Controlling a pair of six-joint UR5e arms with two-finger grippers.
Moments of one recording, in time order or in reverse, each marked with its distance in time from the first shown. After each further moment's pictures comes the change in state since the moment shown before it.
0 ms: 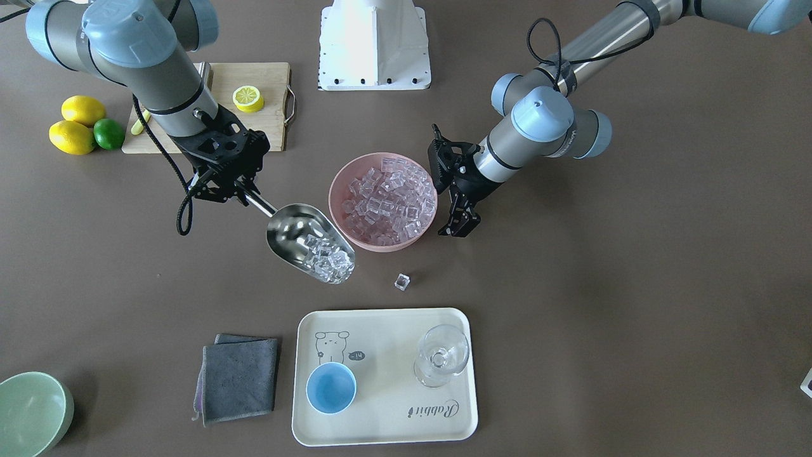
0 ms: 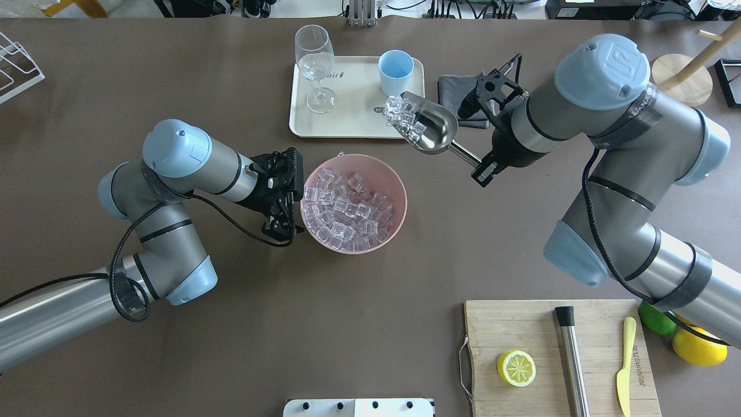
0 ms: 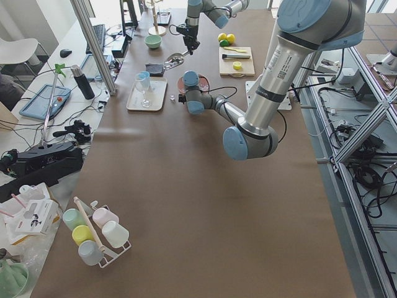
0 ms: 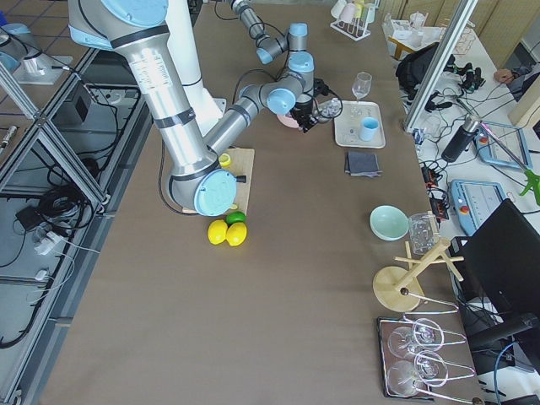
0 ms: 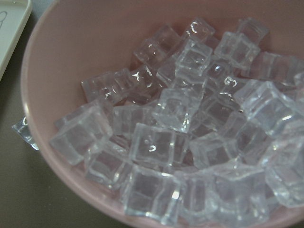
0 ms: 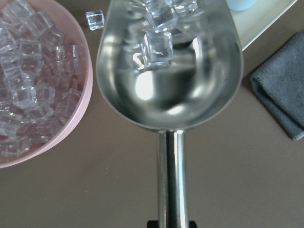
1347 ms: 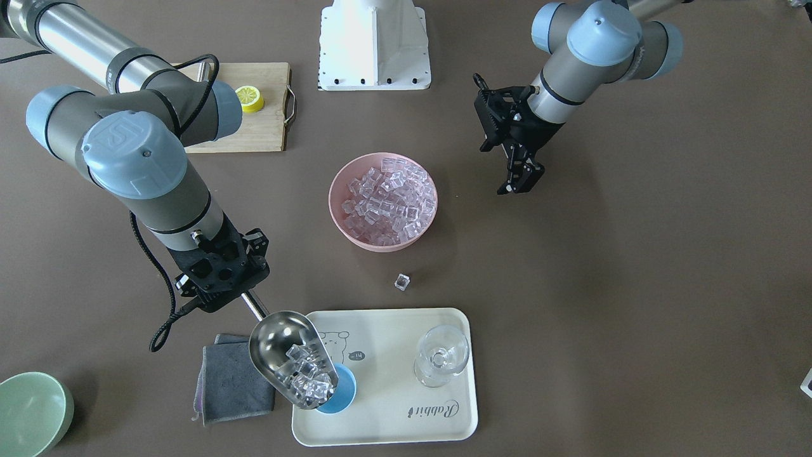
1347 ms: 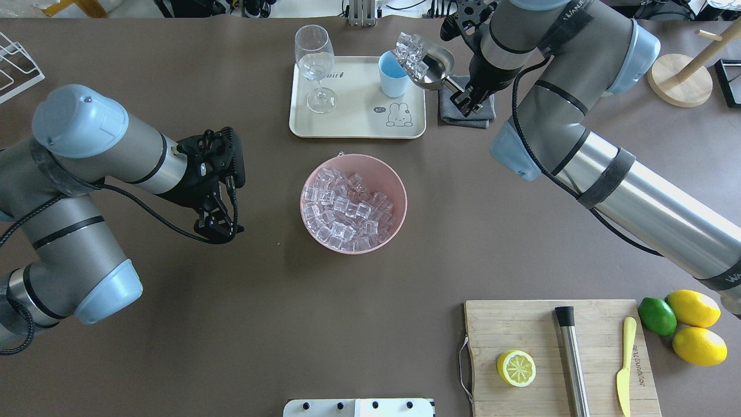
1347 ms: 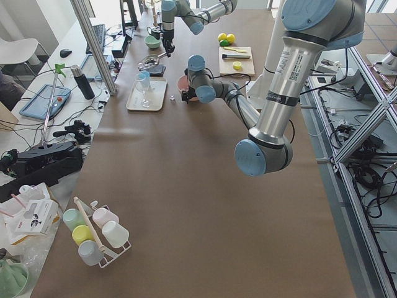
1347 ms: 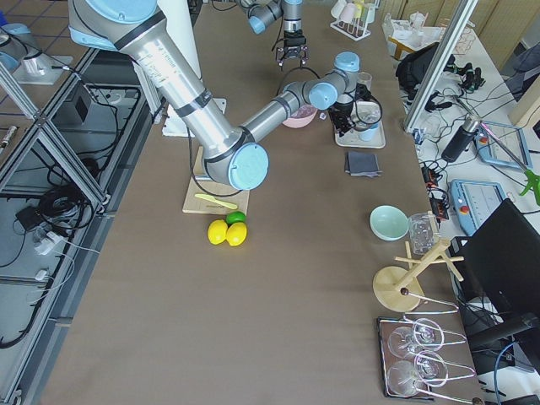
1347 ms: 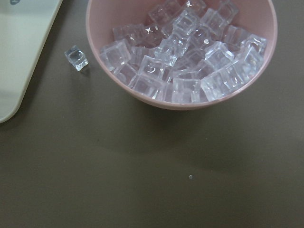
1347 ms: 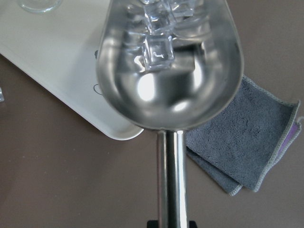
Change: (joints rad) left arm -0.079 0.183 -0.431 0.446 -0.025 -0.016; right arm 0.130 0.274 -0.414 -0.003 0.044 0.030
